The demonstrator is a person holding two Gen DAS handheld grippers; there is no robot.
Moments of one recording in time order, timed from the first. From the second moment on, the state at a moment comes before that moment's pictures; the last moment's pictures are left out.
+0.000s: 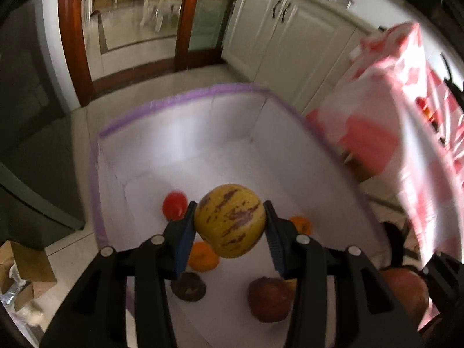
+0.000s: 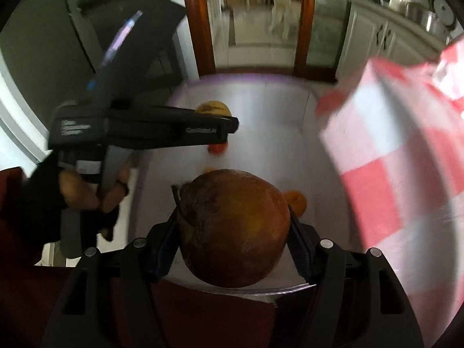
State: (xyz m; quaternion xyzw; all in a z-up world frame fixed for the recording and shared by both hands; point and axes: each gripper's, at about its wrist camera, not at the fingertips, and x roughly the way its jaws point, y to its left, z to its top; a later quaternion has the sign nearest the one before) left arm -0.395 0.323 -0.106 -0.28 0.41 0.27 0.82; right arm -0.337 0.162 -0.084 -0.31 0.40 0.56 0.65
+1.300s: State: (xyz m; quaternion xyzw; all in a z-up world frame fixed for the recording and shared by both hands) left arm -0.389 0.324 -0.127 -0.31 0.41 0.26 0.81; right arm -0.334 0.169 -0.113 -0.37 0.36 0.56 0.65
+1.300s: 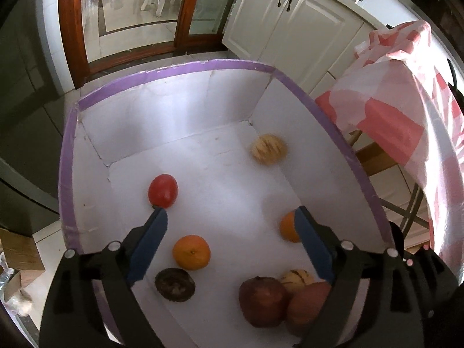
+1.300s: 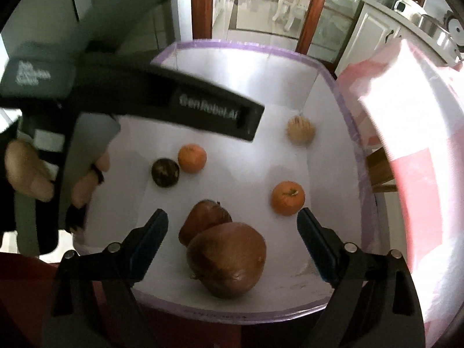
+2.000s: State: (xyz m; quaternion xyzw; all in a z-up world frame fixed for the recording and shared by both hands) left arm -0.346 0.268 0.105 -0.19 0.13 0.22 0.95; right arm -0.281 0.066 0.060 -0.15 0.24 0.56 0.78
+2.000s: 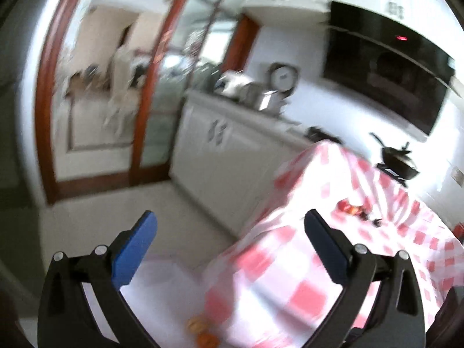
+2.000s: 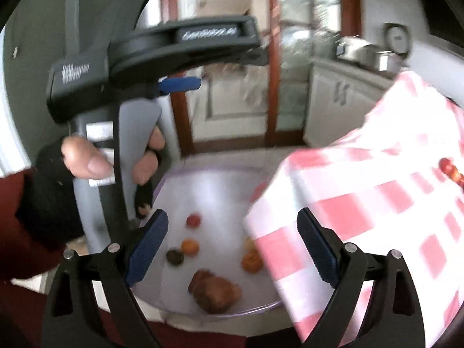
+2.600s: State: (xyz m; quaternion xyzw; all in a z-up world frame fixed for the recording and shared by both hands) left arm -0.024 0.070 0.056 -0.05 0.36 0.03 0.93; right arm -0.016 -0.159 0.064 0.12 0.34 0.14 0.92
